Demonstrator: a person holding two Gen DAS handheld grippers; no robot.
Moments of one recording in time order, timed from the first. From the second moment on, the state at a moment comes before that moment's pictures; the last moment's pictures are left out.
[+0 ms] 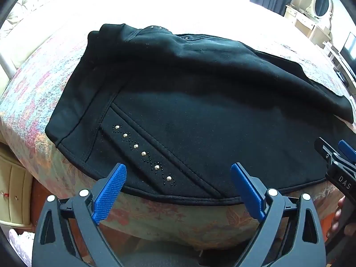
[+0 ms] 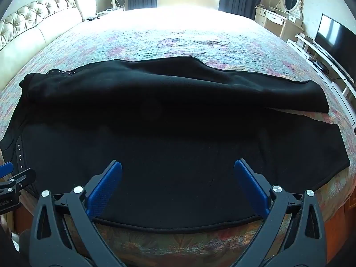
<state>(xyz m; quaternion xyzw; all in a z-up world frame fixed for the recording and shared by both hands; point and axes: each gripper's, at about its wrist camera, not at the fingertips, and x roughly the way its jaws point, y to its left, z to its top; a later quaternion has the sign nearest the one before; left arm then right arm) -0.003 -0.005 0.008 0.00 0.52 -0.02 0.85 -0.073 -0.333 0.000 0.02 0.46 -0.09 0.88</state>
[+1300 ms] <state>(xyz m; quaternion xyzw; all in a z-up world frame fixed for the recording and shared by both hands) -0.001 -0.005 0.007 0.00 0.53 -0.03 0.85 -0.073 -0.330 -0.009 0.02 0.47 -0.08 0.88</state>
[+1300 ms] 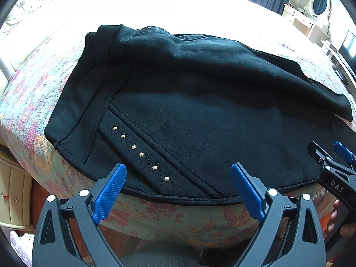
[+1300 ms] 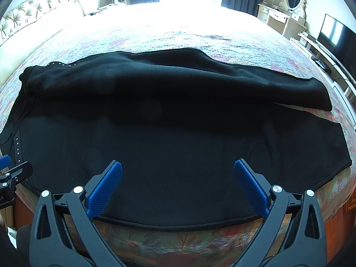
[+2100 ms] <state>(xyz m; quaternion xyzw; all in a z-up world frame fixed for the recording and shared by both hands) -0.003 -0.008 0.006 0.00 0.53 -0.03 0.85 -0.072 -0.326 -0.012 0.02 0.48 -0.08 0.87</state>
